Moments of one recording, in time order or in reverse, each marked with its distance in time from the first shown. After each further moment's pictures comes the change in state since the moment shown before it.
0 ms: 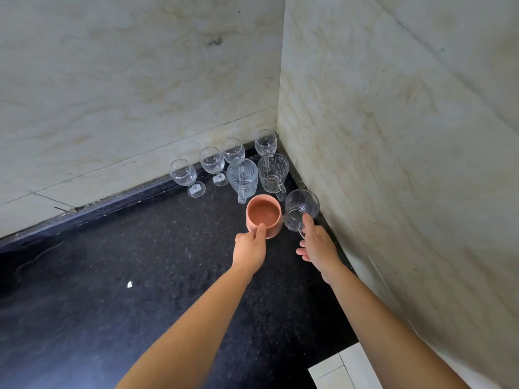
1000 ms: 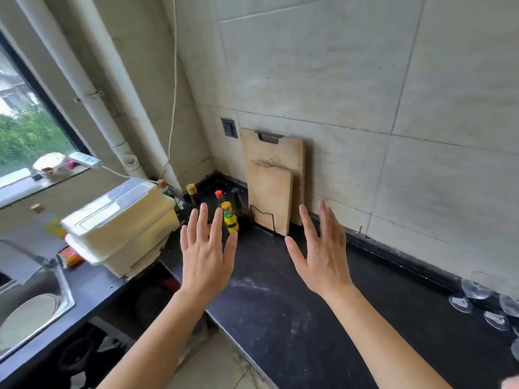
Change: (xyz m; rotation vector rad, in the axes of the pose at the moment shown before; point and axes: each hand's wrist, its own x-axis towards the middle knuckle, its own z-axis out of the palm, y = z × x) left_hand -0.397 -0.264 -0.361 0.469 1.450 -0.053; right_hand -0.367 -0.084 0.328 -0.657 -0.346 -1.828
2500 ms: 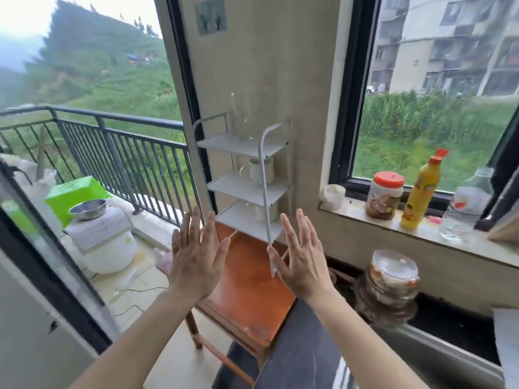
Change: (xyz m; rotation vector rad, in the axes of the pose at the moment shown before) left_hand -0.393 -1.006 -0.515 0.649 0.366 -1.200; right_hand -0.160 -1.224 0.526 0.737 -0.575 -1.216
